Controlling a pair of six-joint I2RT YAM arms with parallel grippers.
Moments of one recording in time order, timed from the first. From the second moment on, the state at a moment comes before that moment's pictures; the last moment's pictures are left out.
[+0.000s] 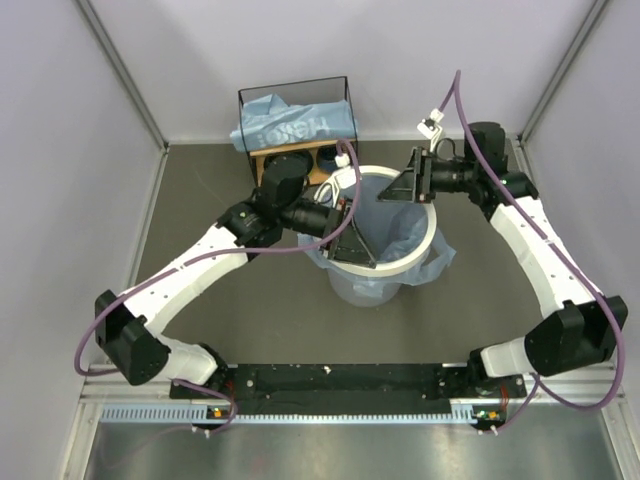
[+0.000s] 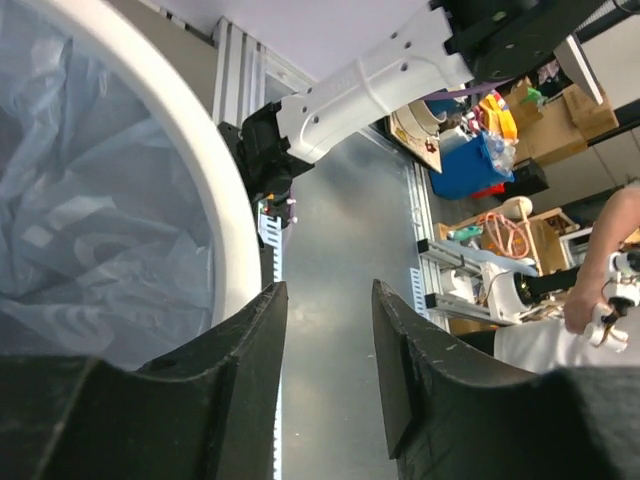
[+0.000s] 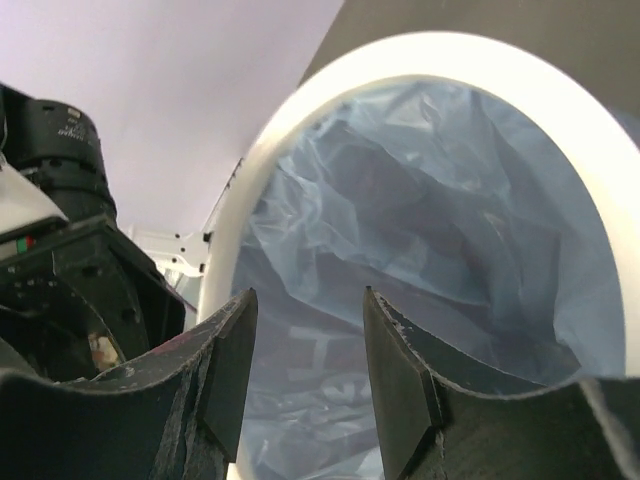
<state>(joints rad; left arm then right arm) -0.72 1.39 1.35 -0.25 1.07 -0.50 0.24 1.38 1.41 -0.52 -0.97 0.42</state>
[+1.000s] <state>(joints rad) -0.43 1.31 1.31 -0.30 1.04 -0.44 0.33 1.12 1.23 -0.48 -1.19 0.52</state>
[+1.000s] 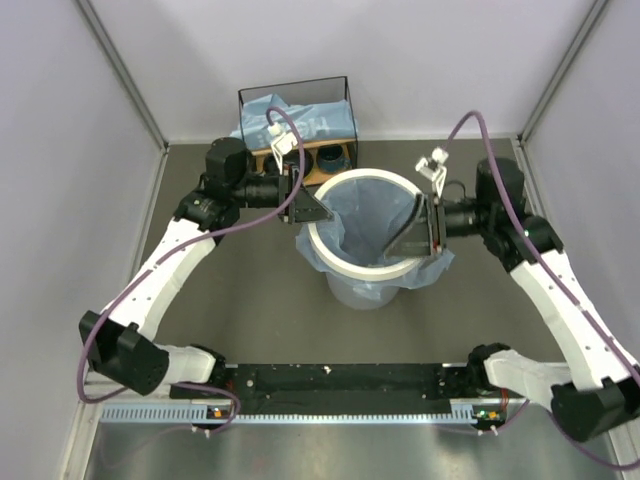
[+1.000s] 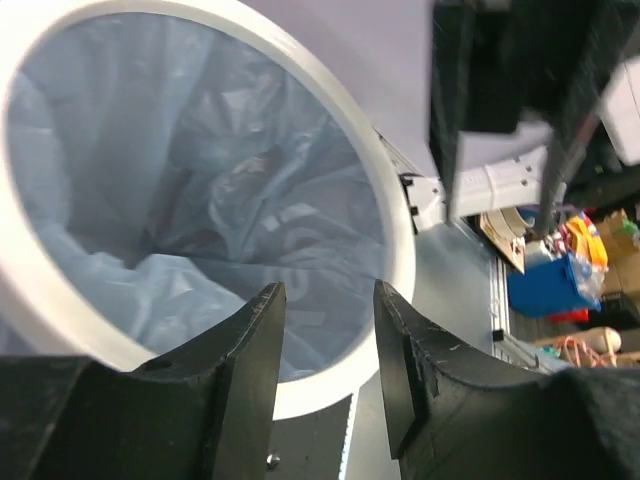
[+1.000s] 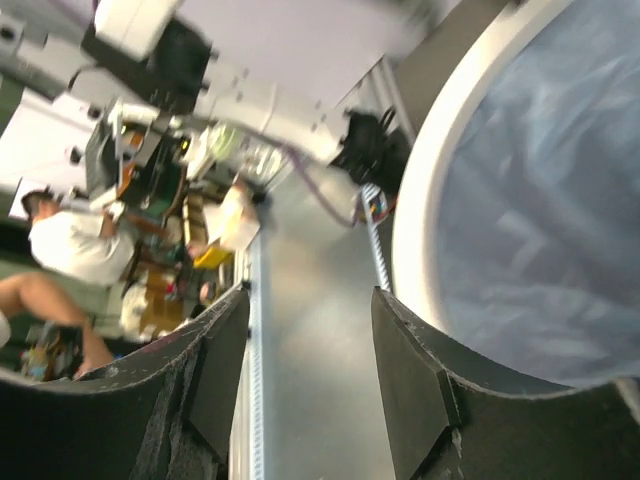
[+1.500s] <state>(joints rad) -0.38 1.39 1.24 -0.19 1.08 -0.49 0.36 1.12 1.06 -0.75 -1.31 0.22</state>
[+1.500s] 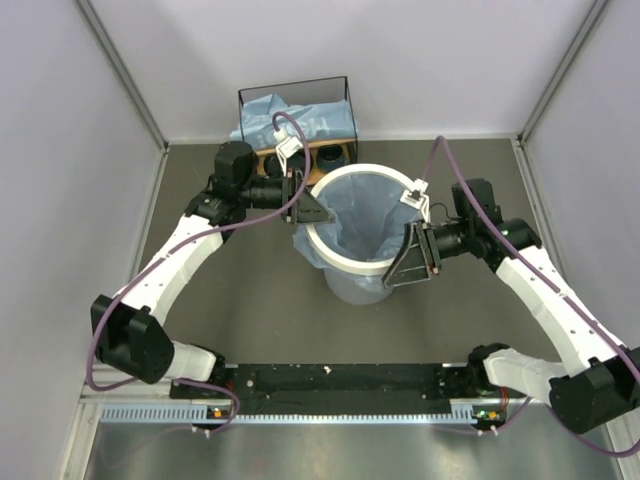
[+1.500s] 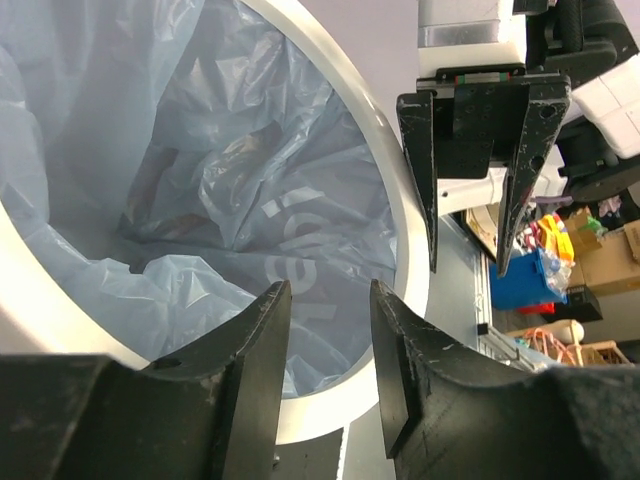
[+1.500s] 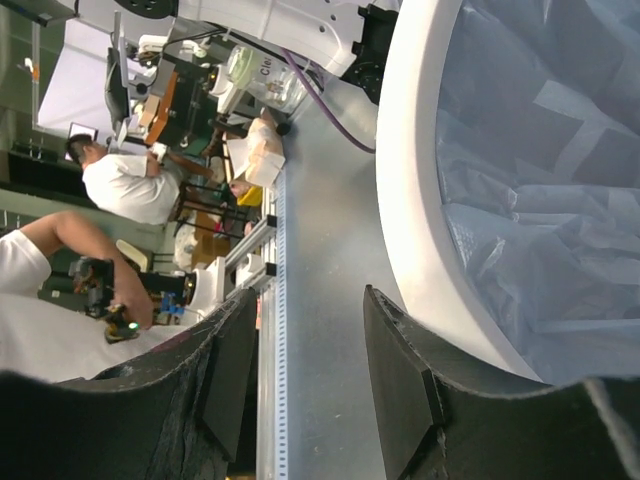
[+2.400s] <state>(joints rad) -0.37 1.40 1.28 -0.31 1.10 -0.49 0.18 1.42 1.32 -0.78 -1.20 0.15</state>
